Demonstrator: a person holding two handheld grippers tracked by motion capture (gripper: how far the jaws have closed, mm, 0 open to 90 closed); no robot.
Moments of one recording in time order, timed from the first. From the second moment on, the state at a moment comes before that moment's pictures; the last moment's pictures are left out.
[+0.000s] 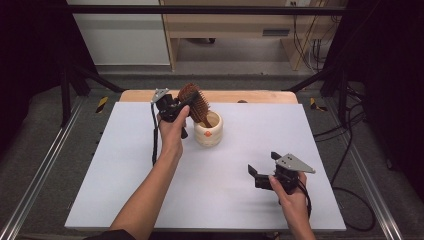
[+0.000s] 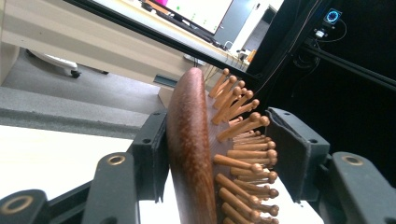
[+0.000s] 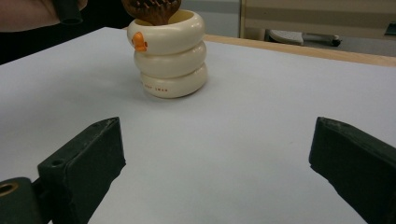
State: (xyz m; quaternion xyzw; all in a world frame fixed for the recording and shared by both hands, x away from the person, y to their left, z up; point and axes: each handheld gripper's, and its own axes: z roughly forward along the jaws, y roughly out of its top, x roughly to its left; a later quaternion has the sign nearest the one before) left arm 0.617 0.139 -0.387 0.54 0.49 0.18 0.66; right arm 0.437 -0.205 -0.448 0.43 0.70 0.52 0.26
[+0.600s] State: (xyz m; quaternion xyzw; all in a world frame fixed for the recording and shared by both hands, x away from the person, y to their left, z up) left arm 0.614 0.139 -0.388 0.55 0.49 0.19 0.65; right arm 0.437 -0.205 -0.448 0.43 0.70 0.52 0.26
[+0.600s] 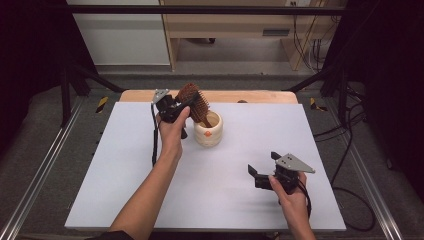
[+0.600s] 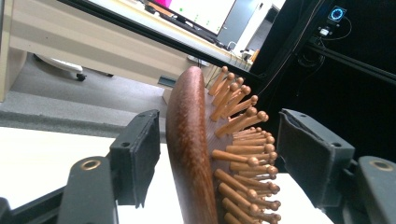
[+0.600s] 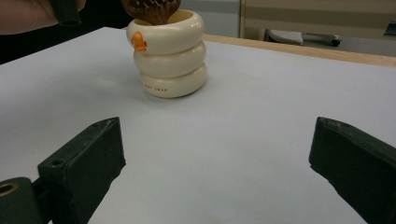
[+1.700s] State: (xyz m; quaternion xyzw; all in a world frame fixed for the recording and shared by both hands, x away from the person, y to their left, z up) left arm 0.591 0.142 -0.379 0.57 0.47 0.22 0.63; right arm 0.436 -0.204 -0.447 0.42 0.70 0.52 0.26
